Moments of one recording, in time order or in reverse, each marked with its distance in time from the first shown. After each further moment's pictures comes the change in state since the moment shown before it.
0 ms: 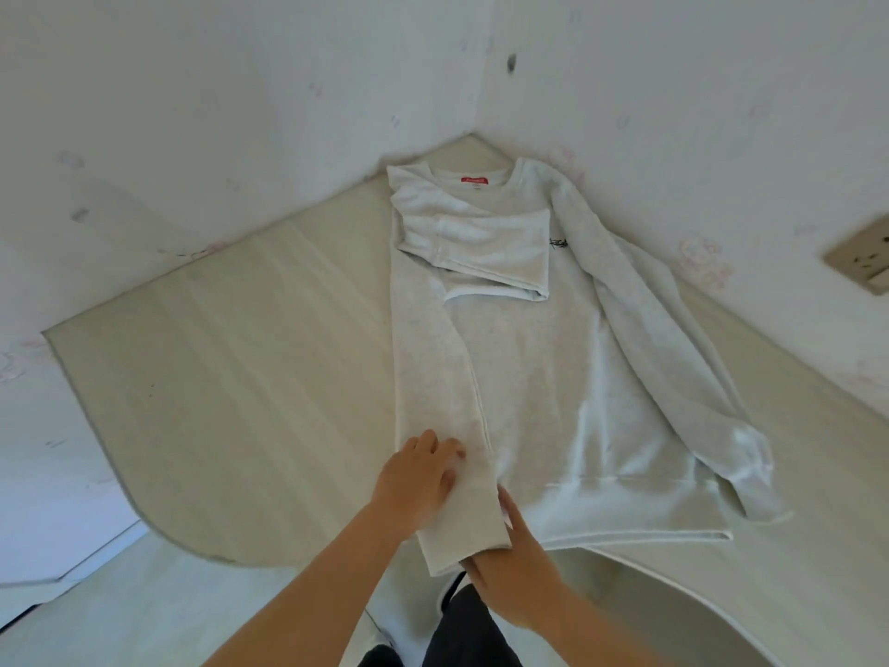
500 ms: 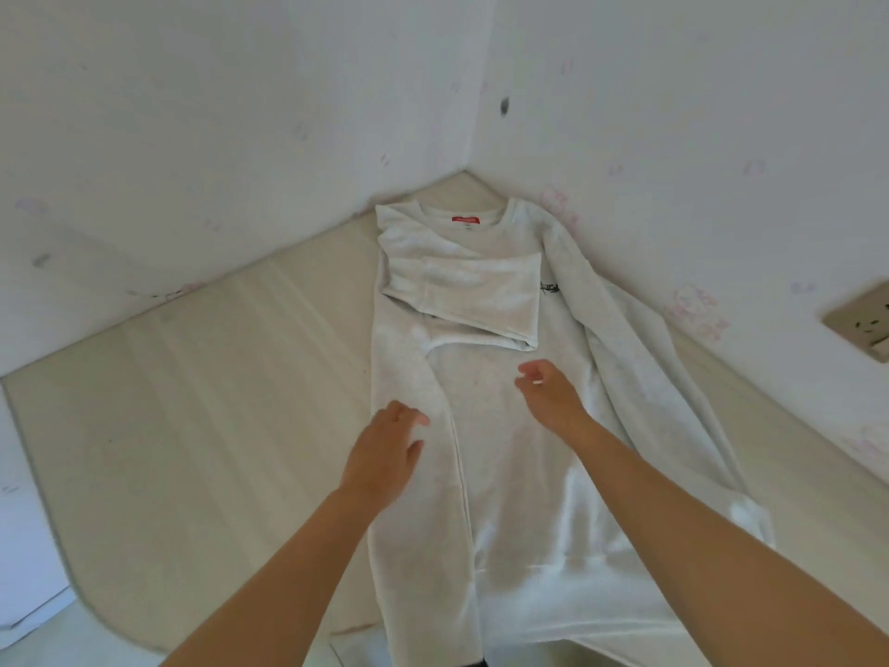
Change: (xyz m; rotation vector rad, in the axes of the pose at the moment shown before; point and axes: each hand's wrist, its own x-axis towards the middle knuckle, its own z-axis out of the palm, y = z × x) left_hand 0.066 -0.014 -0.060 -0.211 0.347 -0.010; right_hand 0.187 0.040 -0.188 0.257 0.243 0.491
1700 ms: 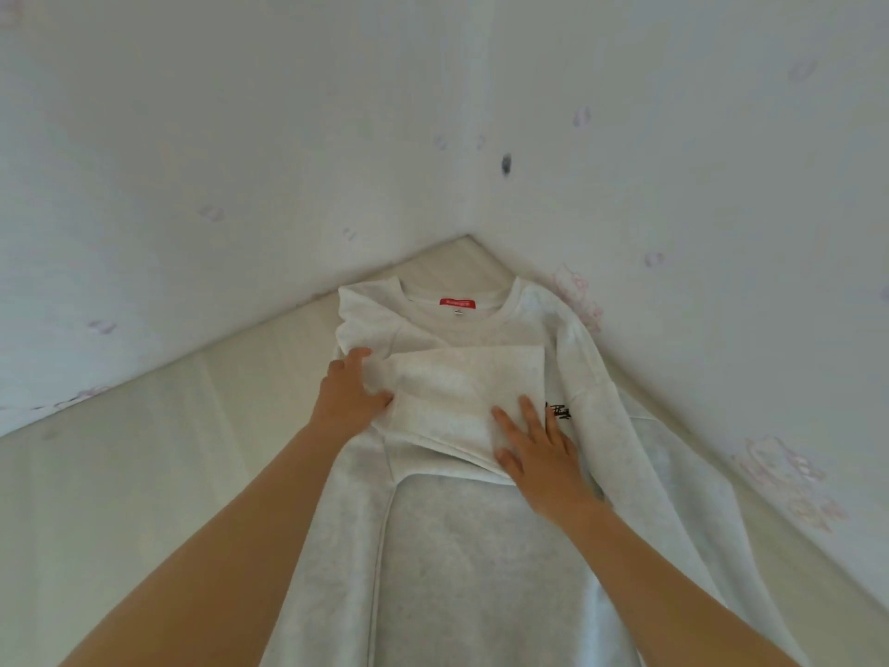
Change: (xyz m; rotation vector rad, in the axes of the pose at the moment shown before) left_hand 0.298 -0.016 -0.026 -0.162 0.127 -0.557; right_hand 0.219 0.031 -0.025 -0.656 -0.207 -0.380
